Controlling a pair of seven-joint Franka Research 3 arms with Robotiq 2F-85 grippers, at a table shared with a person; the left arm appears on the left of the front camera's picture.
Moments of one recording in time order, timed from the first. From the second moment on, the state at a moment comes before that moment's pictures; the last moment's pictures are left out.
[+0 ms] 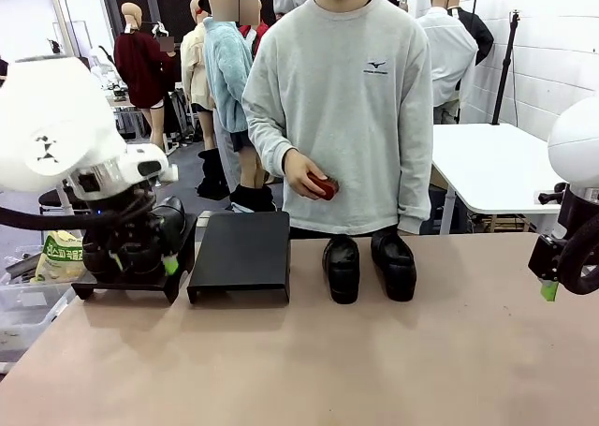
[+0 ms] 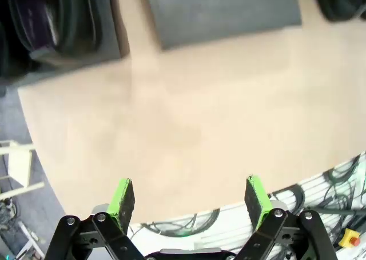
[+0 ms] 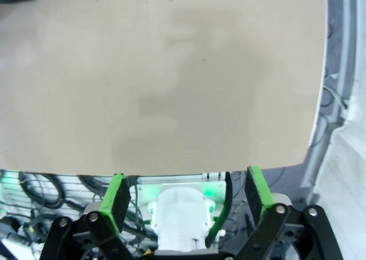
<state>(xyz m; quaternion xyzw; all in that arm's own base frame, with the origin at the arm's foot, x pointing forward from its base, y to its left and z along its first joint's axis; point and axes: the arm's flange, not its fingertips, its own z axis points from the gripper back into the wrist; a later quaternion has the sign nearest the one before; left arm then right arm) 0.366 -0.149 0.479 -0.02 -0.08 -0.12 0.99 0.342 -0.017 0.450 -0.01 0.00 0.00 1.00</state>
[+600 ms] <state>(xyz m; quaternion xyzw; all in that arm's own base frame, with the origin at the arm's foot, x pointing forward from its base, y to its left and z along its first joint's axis) 0.374 -0.136 0.462 -0.01 -0.07 -0.11 0.99 0.342 -0.017 0.450 -0.01 0.00 0.00 1.00</state>
